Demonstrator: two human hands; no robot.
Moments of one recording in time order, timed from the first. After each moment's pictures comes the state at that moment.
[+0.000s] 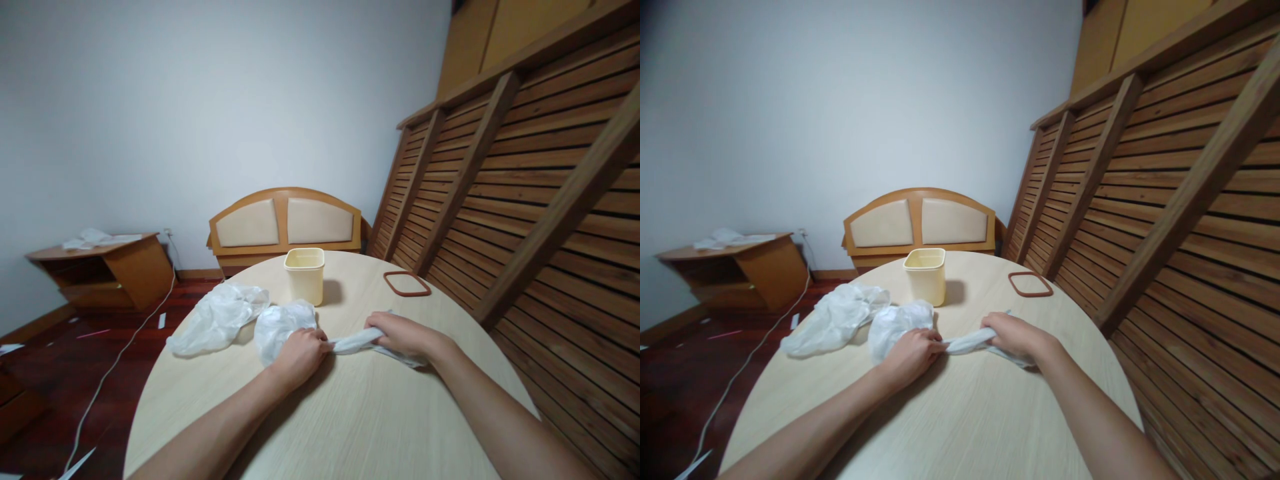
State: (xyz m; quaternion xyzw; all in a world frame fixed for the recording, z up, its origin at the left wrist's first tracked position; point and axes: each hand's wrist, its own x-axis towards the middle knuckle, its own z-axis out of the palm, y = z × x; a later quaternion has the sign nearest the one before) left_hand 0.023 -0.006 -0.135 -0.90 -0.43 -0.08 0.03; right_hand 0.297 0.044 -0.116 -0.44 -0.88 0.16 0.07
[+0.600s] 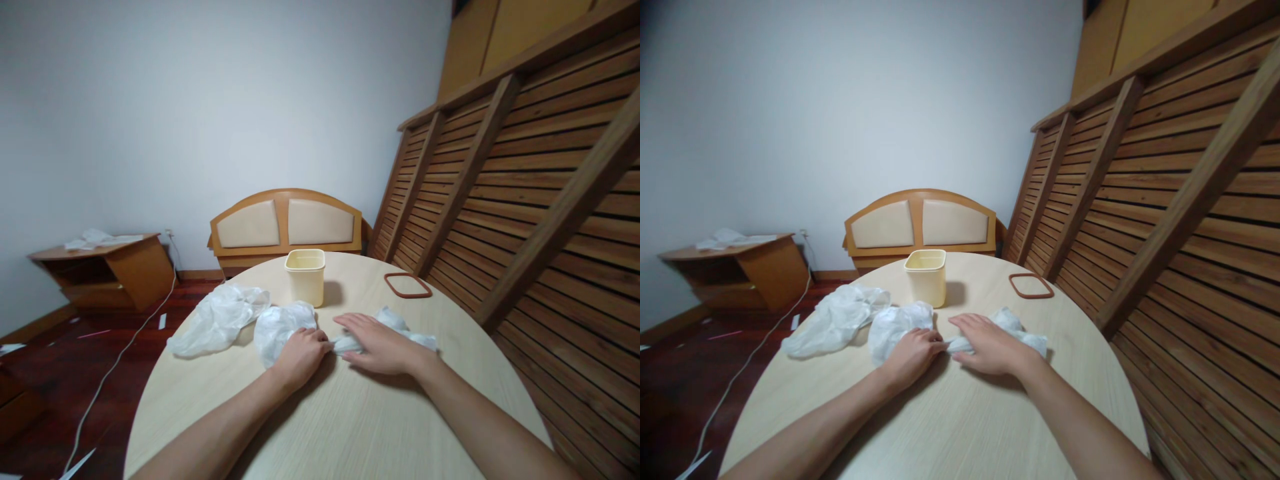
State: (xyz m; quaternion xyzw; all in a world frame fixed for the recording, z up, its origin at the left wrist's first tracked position) left_hand 0.023 -0.006 -0.136 -0.90 -0.42 -0.09 0.06; right_hand 0.252 0.013 -0.109 -0.34 -0.92 0.13 0.15
